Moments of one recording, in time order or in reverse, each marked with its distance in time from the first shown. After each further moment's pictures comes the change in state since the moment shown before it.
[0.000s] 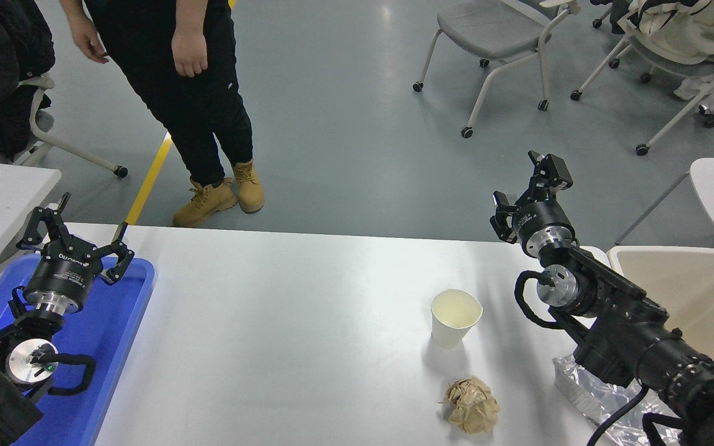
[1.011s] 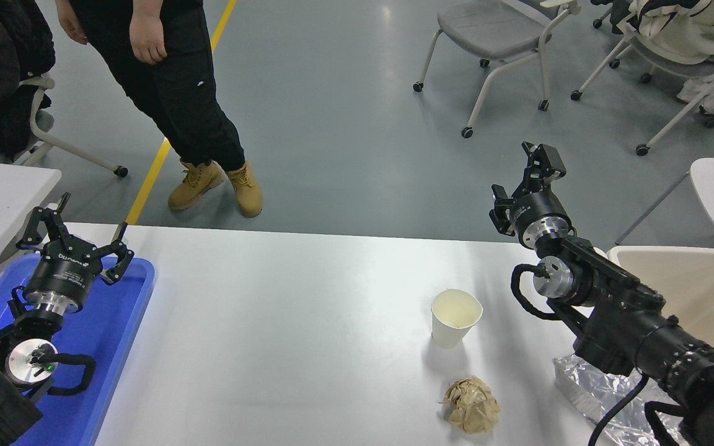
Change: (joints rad) left arm 0.000 0.001 0.002 0.000 0.000 0.000 -0.001; right arm 0.050 -0.019 -0.089 -0.013 0.001 -0.051 -0.003
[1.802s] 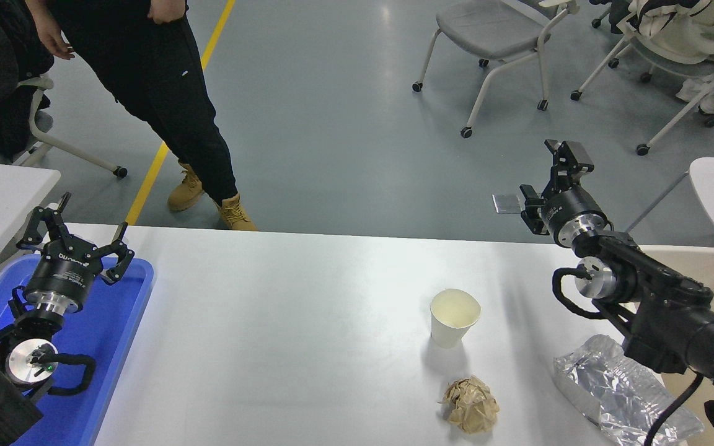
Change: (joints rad) left arm 0.000 -0.001 -0.002 -0.001 0.000 -0.002 0.001; right arm 0.048 -0.226 -0.201 0.157 0.013 0.095 -0.009
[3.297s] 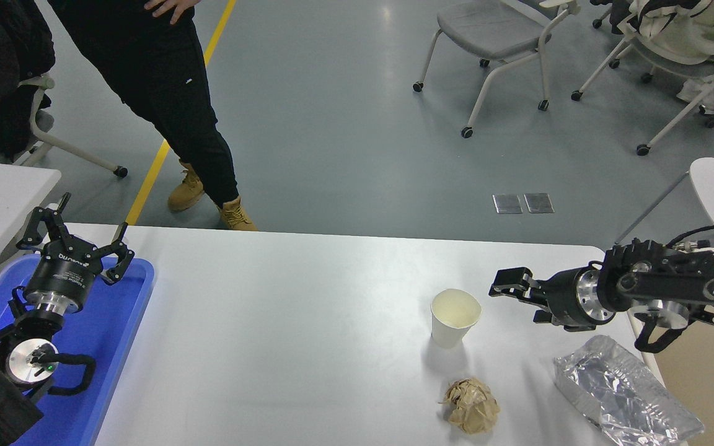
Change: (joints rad) left arm 0.000 0.000 0.000 0.000 0.000 0.000 0.000; right arm 0.446 -0.189 -0.968 0.559 -0.250 0.130 -0.469
